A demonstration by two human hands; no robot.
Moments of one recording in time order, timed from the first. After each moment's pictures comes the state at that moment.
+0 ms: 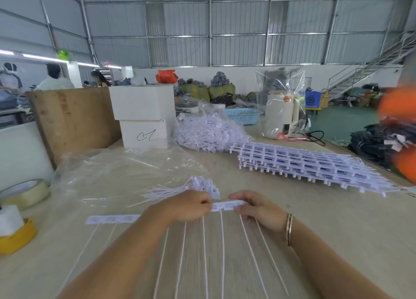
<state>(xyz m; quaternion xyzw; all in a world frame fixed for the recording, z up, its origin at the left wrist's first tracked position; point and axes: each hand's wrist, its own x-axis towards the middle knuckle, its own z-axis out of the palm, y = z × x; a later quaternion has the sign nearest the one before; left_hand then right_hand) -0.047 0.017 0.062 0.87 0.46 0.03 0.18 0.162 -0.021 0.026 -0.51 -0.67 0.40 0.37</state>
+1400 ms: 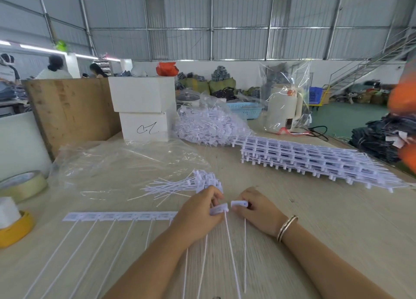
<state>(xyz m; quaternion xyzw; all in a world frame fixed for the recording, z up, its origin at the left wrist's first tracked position) -0.034 0.000 0.004 0.83 0.42 0.32 0.18 0.156 -0.013 0.006 -0.53 -0.78 0.13 0.31</state>
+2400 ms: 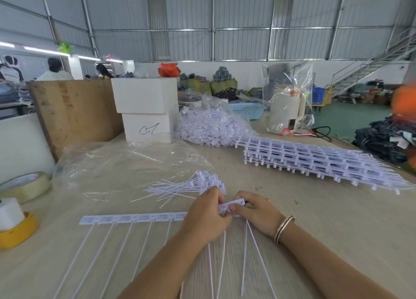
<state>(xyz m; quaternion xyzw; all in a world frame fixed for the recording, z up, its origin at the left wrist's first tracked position) -0.019 -0.007 0.007 0.80 0.47 0.35 0.13 0.139 -0.024 0.018 -0.53 -0.72 0.28 0.35</state>
